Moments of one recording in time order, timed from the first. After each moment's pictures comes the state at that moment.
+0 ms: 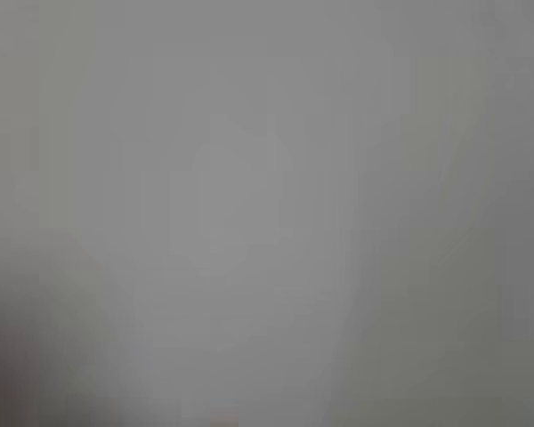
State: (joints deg) arm -16.6 191.6 167.8 78.4 7.6
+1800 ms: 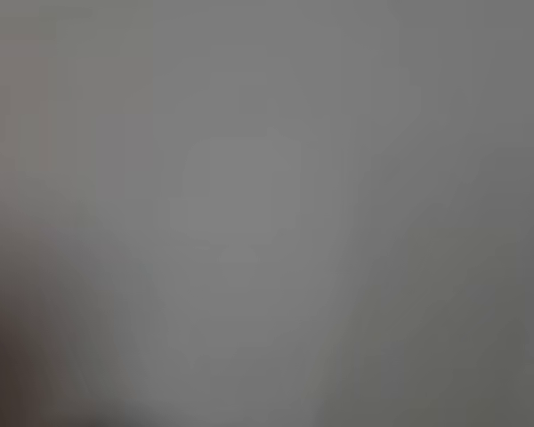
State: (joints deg) arm -19.5 191.3 171.9 76.6 4.7
